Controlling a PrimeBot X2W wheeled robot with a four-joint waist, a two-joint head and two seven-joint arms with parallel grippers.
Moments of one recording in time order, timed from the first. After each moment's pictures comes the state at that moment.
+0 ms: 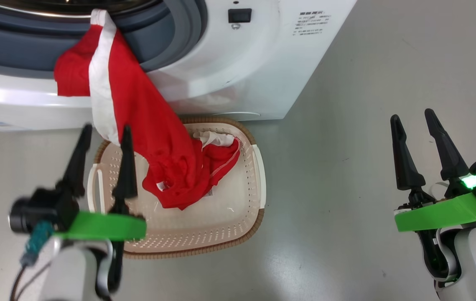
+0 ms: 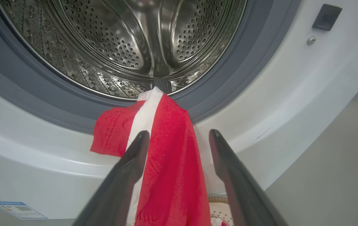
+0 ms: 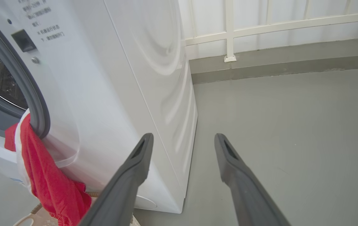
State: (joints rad) left arm -0.35 0.02 -0.03 0.19 -0.19 -0.04 -0.26; right arm -0.25 -0.12 0.01 0.13 0.39 0.12 -0.26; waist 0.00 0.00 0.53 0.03
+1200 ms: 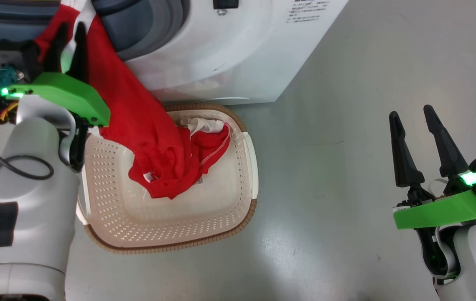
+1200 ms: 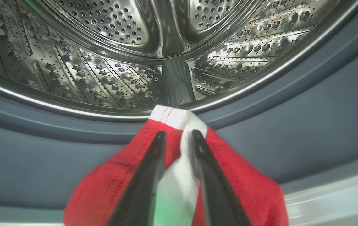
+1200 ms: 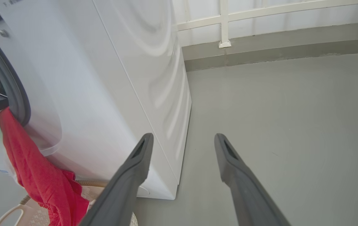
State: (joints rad) left arm -1.05 0.09 -0.04 1.01 -0.21 -0.12 -0.26; right arm -0.26 -0.12 0.01 0.12 0.39 0.12 -0.26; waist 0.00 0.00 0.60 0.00
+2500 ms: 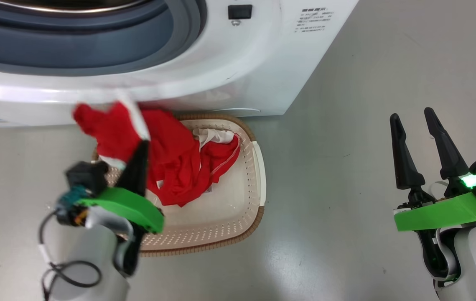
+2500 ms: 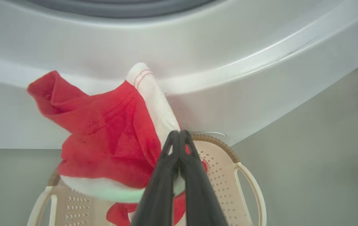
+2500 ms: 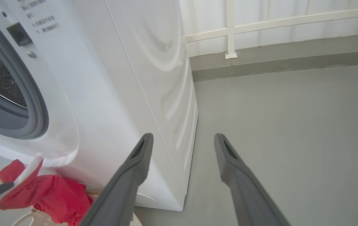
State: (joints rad) left arm -0.60 0.06 -0.19 0.73 -0.42 -0.13 -0.26; right arm -0.25 -0.12 0.01 0.12 0.39 0.12 -0.26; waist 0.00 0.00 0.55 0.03
